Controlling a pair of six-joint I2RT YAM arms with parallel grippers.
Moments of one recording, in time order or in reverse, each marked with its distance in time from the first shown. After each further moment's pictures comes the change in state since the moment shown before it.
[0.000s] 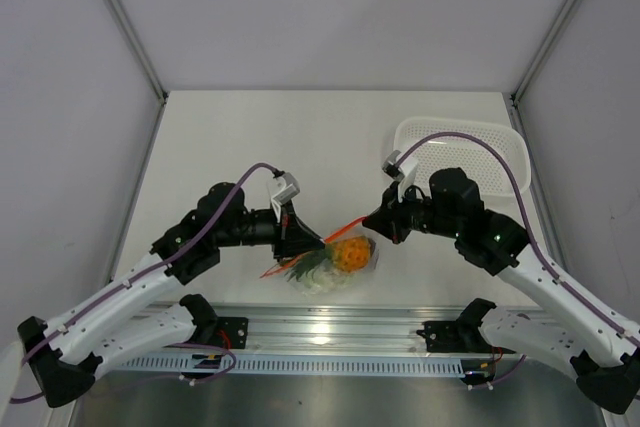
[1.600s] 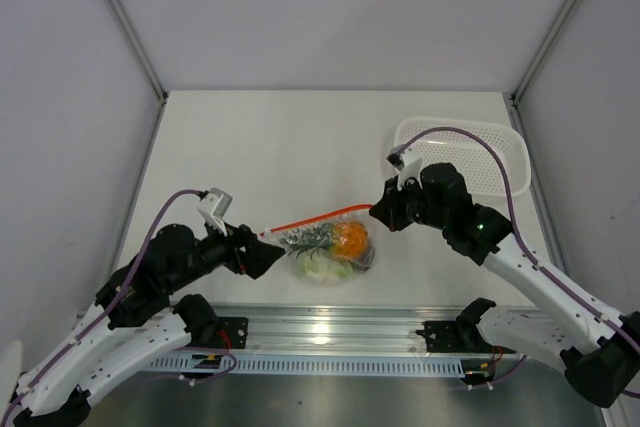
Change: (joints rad) left arm -0.001 -0.433 -0.066 -0.410 -0.544 -0.198; right arm -0.080 0.043 -0.072 0.035 0.131 0.081
